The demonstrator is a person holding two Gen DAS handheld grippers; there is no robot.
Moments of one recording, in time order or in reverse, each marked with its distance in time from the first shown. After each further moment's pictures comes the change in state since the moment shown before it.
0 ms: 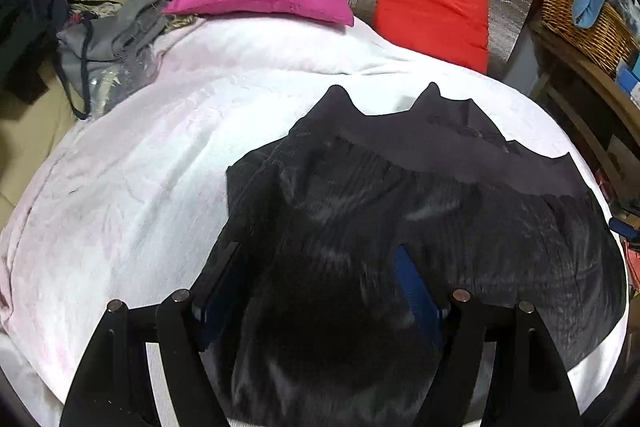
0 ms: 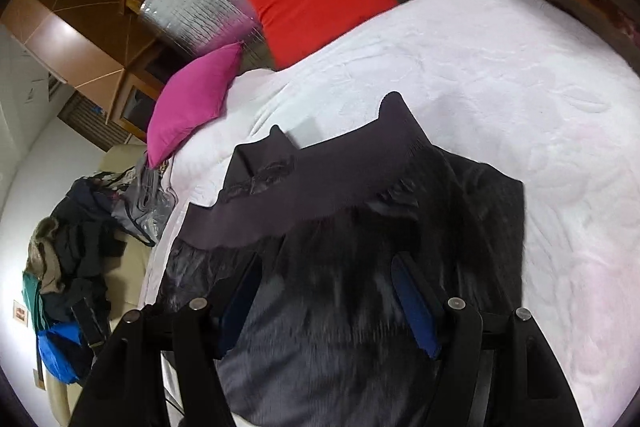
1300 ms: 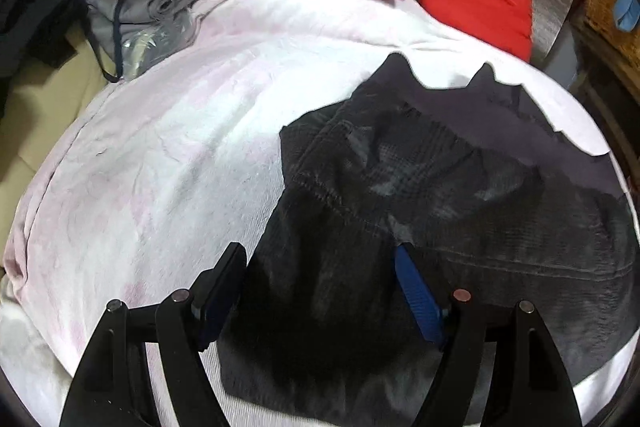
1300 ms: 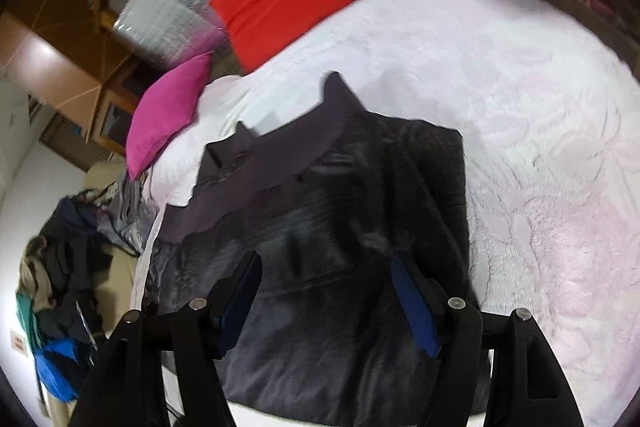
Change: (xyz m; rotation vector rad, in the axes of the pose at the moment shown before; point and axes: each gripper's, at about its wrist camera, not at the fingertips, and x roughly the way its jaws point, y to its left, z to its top) left arm 0.002 0.029 -0.021 -0.077 0.057 0.108; right arm -0.052 -0.009 -0.051 0.006 -0.078 -0.100
